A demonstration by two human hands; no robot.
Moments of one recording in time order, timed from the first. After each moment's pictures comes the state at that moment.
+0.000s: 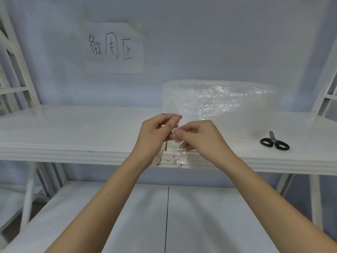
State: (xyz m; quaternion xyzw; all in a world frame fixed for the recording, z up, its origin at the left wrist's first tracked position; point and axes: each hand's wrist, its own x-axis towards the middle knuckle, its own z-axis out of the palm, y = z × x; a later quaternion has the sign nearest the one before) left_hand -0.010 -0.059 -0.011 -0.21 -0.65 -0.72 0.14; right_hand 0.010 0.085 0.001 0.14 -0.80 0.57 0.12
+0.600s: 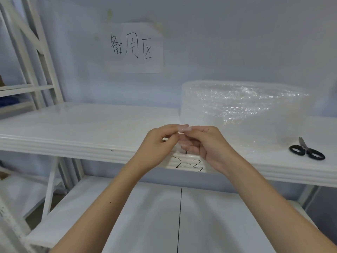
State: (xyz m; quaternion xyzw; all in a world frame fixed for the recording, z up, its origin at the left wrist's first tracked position) left_hand -0.017 -0.112 -0.030 -0.25 -0.77 -0.56 0.17; right_hand -0.020 0.050 -0.011 0.12 -0.63 0.76 -0.05
